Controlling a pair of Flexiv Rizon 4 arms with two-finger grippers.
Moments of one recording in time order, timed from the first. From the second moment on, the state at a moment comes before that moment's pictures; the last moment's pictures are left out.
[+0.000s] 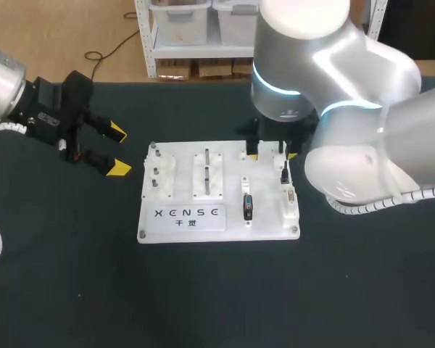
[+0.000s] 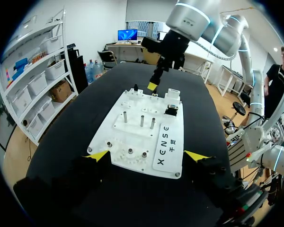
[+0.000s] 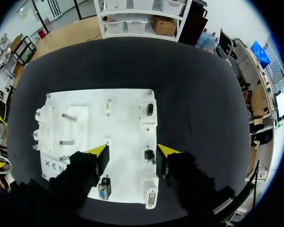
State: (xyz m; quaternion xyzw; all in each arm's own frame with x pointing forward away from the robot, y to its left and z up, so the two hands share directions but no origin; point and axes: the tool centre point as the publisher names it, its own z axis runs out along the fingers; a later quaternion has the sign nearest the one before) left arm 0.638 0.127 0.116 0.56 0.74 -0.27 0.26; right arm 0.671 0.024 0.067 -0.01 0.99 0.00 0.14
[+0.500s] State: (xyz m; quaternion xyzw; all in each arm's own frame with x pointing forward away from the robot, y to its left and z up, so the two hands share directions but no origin) left arm 0.638 0.127 0.116 0.56 0.74 -0.27 0.26; right arm 0.614 0.047 0.045 -0.03 1.00 0.02 0.08
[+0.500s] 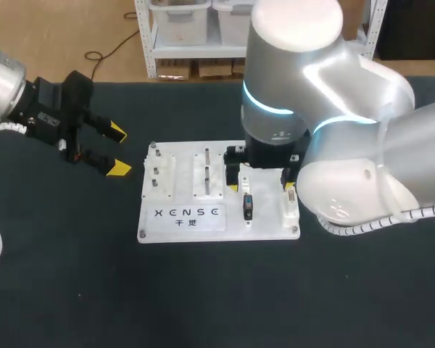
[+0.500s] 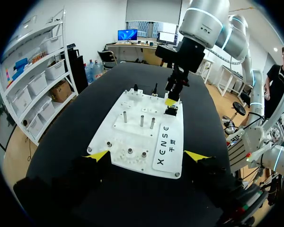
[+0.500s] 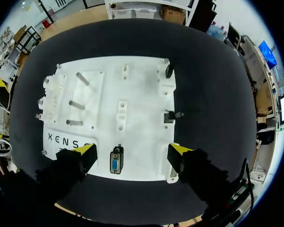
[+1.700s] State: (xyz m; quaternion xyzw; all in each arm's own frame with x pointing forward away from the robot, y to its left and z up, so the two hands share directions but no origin) left arm 0.638 0.127 0.116 0.56 0.74 -0.27 0.26; right arm 0.596 0.069 0.009 -0.07 1.00 0.00 0.05
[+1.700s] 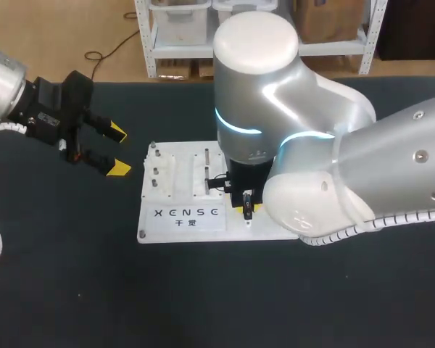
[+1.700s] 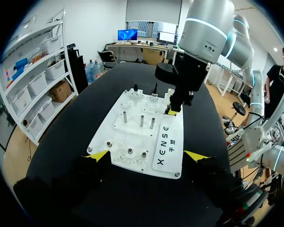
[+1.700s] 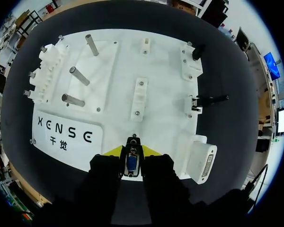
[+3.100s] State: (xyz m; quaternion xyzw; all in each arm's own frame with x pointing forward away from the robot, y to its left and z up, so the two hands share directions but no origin) left arm 0.638 0.127 0.116 0.56 0.74 -0.27 0.26; right arm 0.597 -0.011 0.069 -0.01 0.99 -0.01 0.10
